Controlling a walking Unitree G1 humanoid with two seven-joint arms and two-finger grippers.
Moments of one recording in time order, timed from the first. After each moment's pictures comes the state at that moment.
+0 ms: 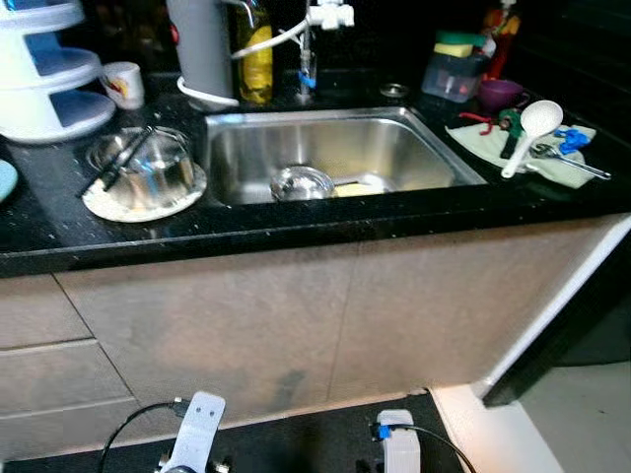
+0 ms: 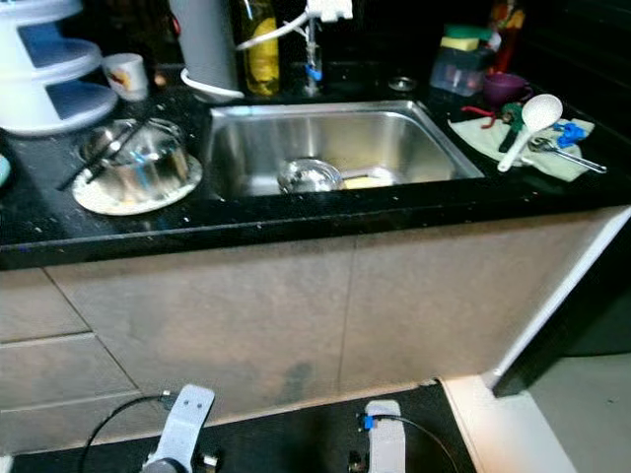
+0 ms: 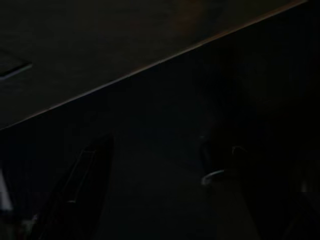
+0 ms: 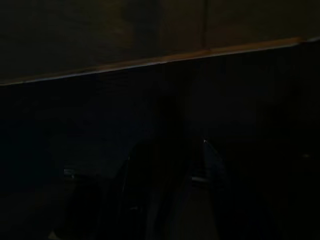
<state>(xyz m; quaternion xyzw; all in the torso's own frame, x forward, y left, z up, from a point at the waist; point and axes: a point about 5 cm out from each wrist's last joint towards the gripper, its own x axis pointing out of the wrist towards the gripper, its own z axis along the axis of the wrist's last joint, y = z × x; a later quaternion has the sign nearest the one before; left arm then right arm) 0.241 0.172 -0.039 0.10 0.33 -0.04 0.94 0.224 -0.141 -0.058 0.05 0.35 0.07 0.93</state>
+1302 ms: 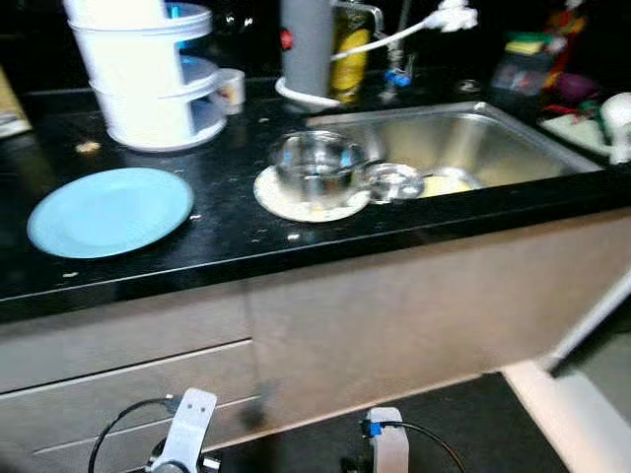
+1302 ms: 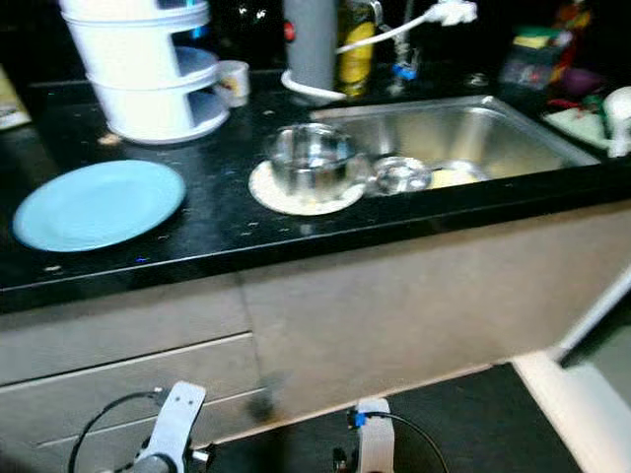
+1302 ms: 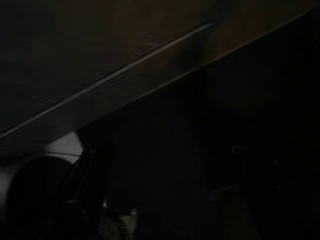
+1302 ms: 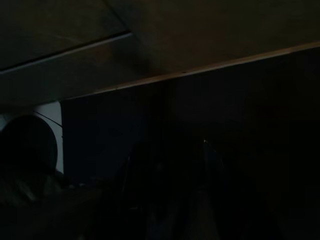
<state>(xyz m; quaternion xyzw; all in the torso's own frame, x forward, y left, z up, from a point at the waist) 0.243 0.180 -0.040 0.10 0.32 -0.04 0.94 0.225 -0.131 -0.058 0.08 0.35 0.09 0.93</state>
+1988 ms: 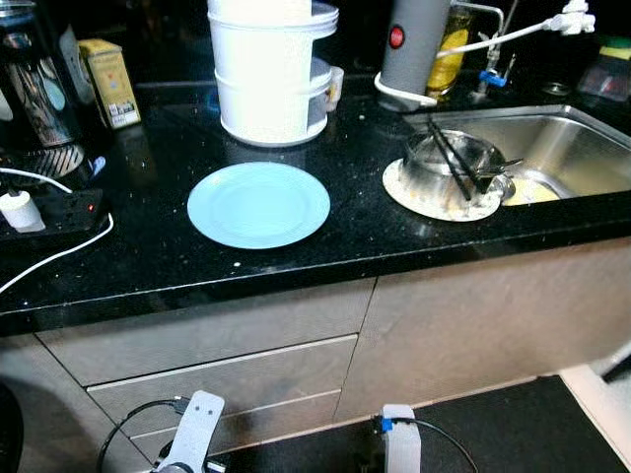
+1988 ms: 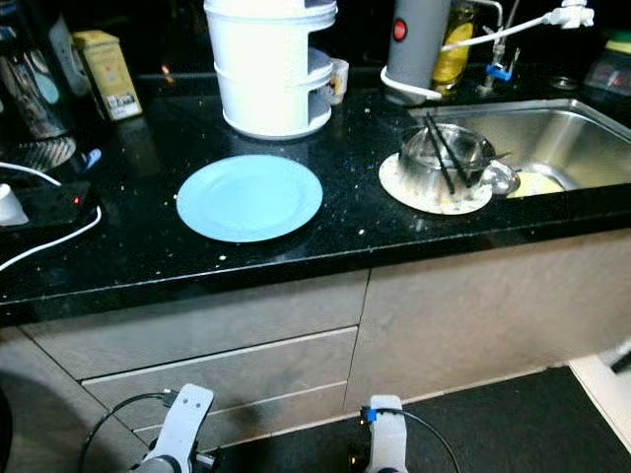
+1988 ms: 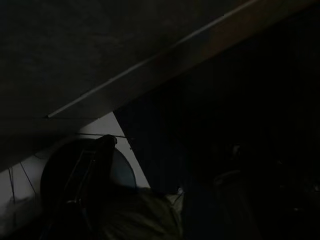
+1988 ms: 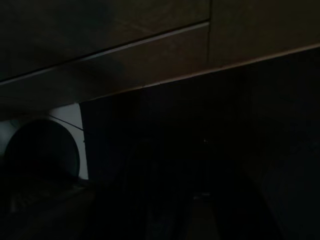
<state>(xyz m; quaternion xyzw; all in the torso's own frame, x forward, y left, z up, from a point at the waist) 0.244 0.174 -0.042 0.11 0.33 -0.07 0.93 0.227 -0.139 -0.057 0.08 0.35 0.07 0.93</state>
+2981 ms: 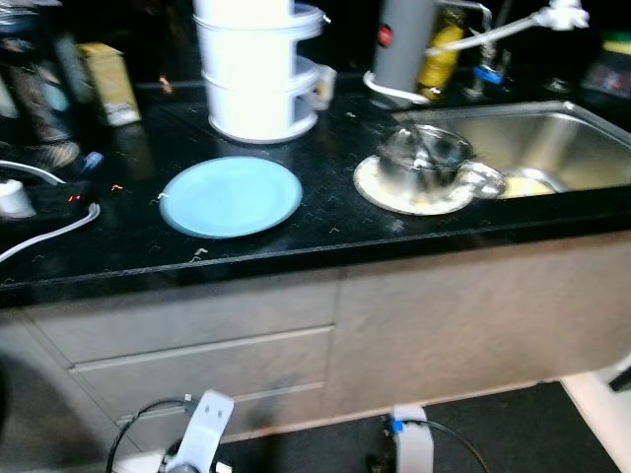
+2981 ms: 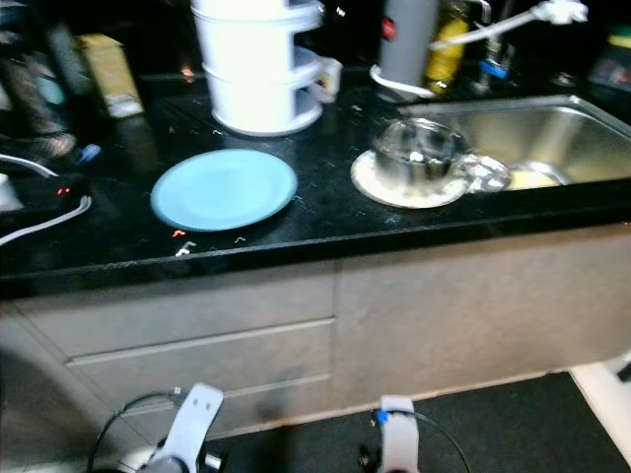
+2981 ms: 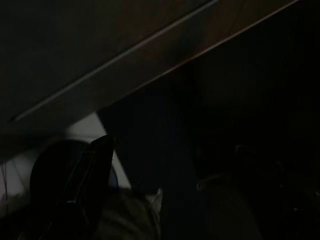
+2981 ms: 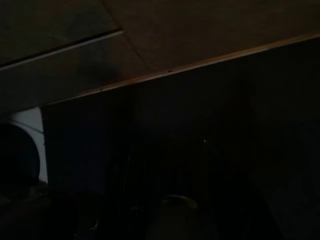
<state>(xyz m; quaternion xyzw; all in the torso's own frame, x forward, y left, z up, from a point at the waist) 0.245 0.170 -0.042 0.13 0.33 -0.06 0.93 0.227 -0.158 -0.057 0.07 0.35 0.04 0.93</state>
